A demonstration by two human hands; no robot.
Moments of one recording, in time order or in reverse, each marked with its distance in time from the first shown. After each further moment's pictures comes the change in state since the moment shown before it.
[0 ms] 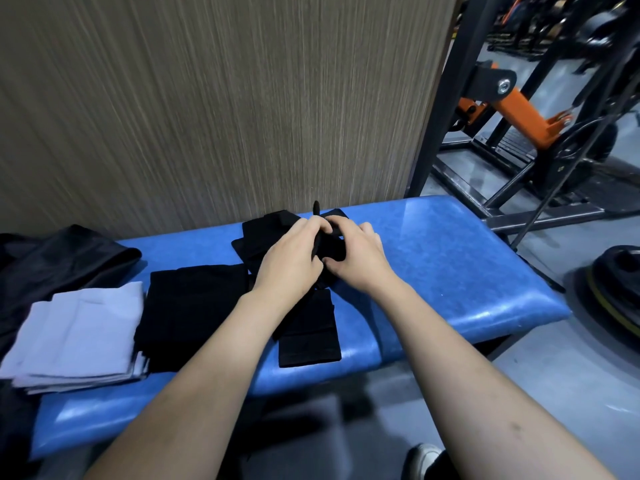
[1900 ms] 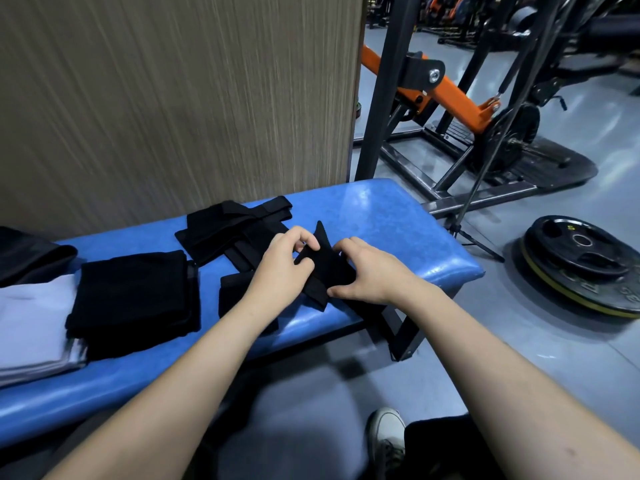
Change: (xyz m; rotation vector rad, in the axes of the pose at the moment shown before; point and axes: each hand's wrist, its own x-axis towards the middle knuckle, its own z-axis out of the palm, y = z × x) left_hand -0.040 0.075 0.039 -0.481 -0.099 -0.156; right_hand -0.100 0.054 -0.086 -0.248 -0.268 0.043
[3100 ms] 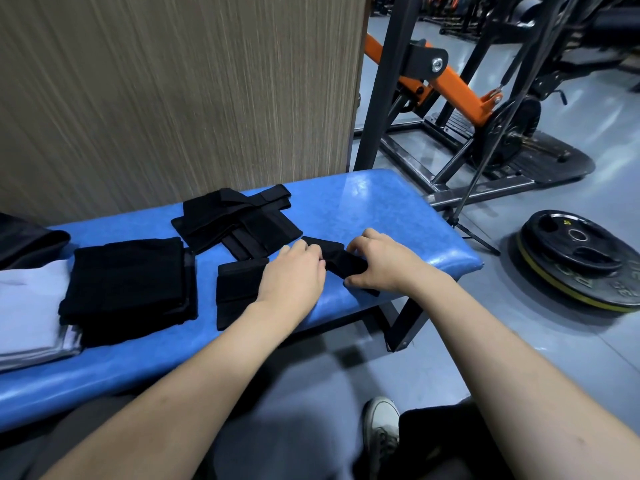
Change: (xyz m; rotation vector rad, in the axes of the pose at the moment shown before) left_hand -0.008 -0.011 0.030 0.781 -0.017 0.143; right_hand 0.003 0.019 0.000 -0.069 -0.052 0.103
